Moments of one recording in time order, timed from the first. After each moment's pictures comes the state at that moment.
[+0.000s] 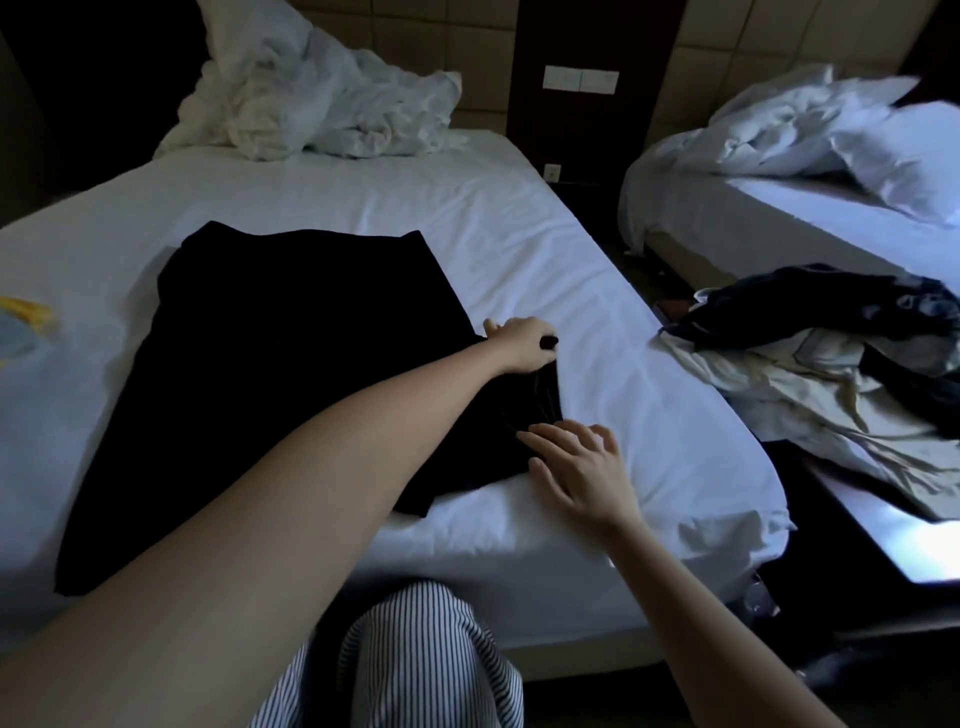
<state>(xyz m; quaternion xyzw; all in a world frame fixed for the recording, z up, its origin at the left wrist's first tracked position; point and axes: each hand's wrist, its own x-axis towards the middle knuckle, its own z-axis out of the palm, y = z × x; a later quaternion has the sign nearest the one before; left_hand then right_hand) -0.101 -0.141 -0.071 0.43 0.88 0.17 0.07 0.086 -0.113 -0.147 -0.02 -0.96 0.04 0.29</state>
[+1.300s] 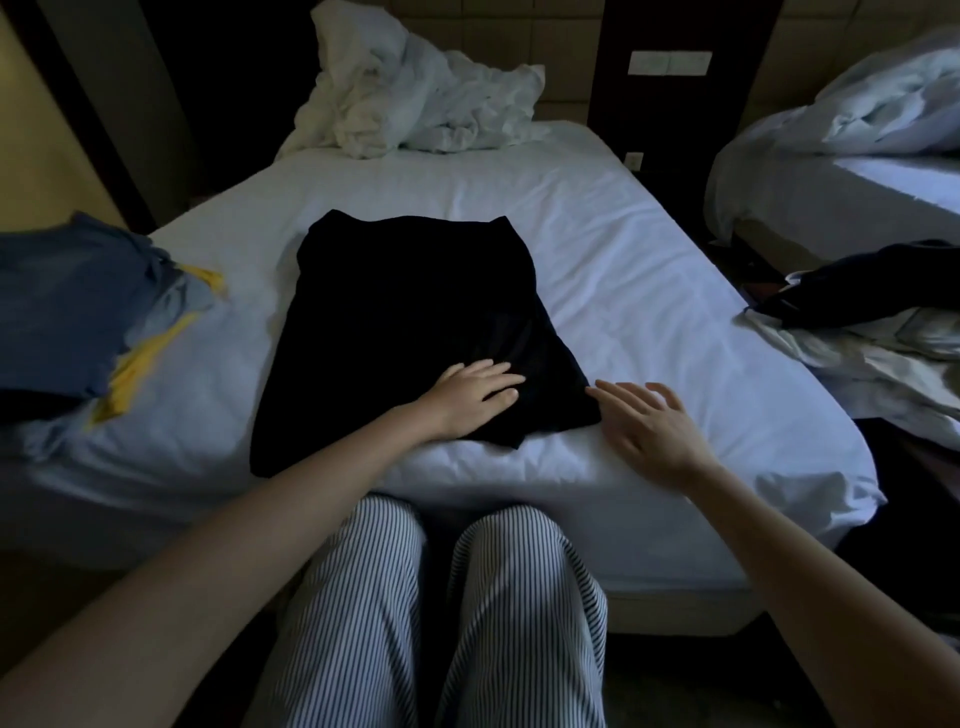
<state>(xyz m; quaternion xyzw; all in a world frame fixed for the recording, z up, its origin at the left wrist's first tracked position) -0.047 -0.355 -0.106 0.43 0.89 0.14 0.08 0.093 -0.118 -0.138 0.04 -0.98 0.02 0.20</state>
